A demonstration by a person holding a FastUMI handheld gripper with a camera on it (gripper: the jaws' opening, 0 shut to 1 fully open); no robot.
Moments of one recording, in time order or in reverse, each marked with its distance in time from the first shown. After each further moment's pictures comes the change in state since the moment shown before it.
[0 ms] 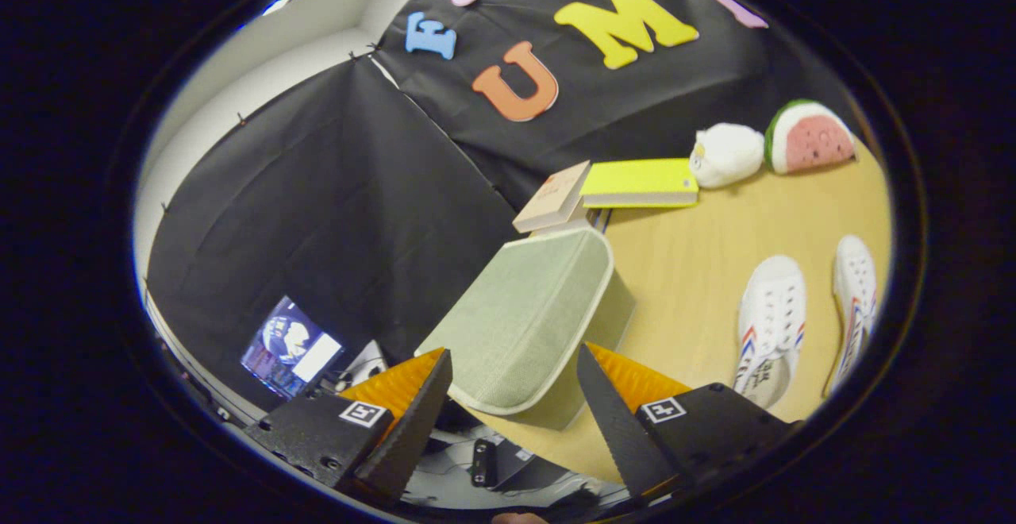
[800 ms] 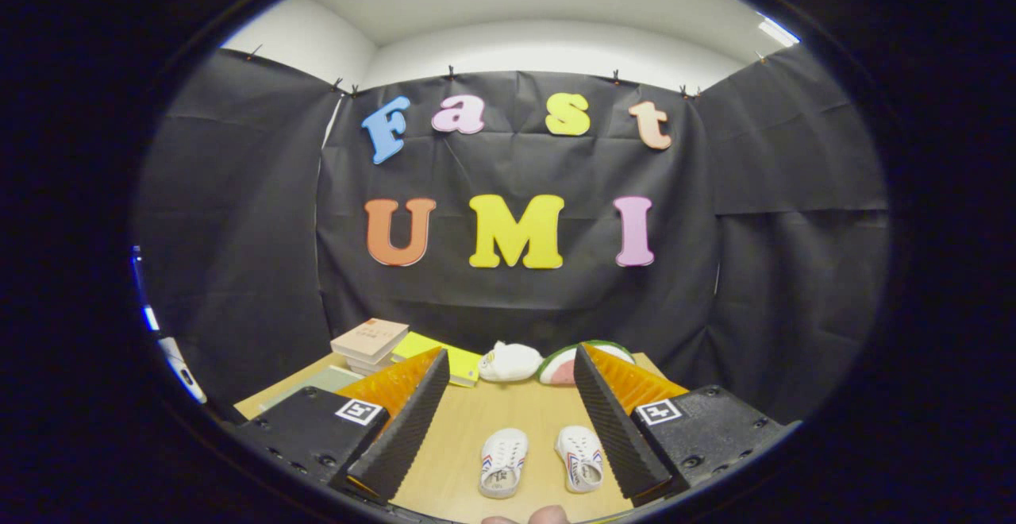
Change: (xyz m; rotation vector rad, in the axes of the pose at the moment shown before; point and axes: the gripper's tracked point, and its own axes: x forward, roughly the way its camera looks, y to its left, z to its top) arm -0.231 0.045 0.121 -0.440 -0.640 -0.794
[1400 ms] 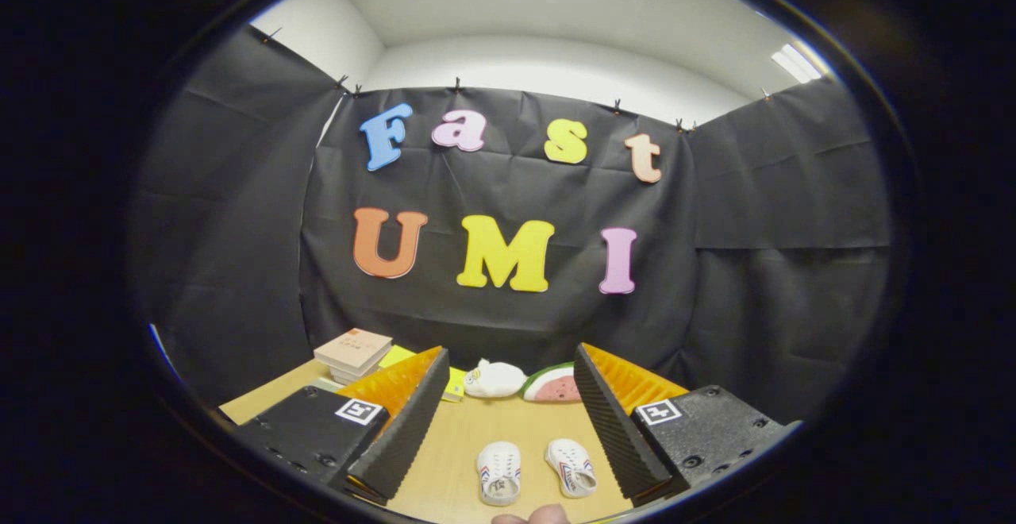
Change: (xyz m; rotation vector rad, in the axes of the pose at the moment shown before) arm -0.024 0.043 0.040 -0.074 -0.087 -0.164
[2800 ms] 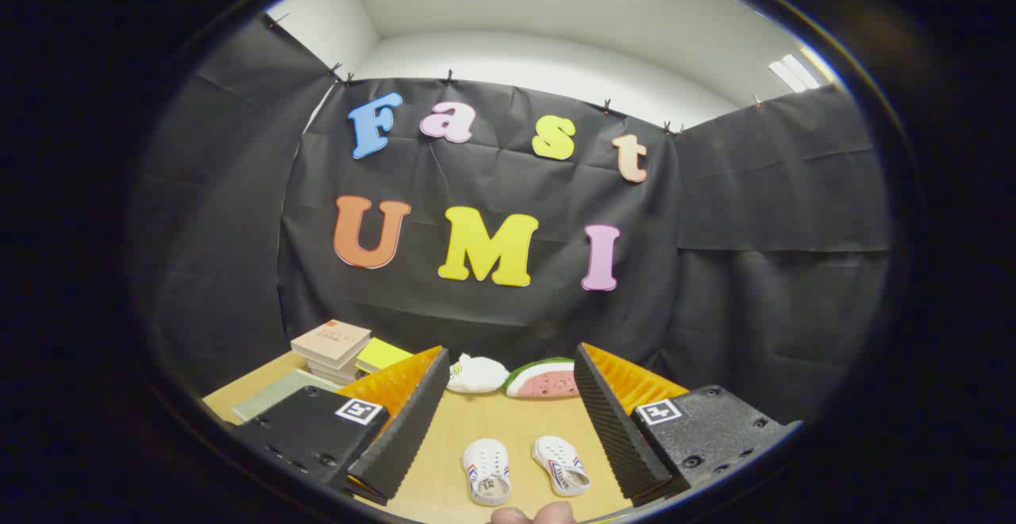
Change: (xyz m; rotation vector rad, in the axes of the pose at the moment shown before) arm 0.008 0.004 -0.014 -0.021 -0.011 -0.114
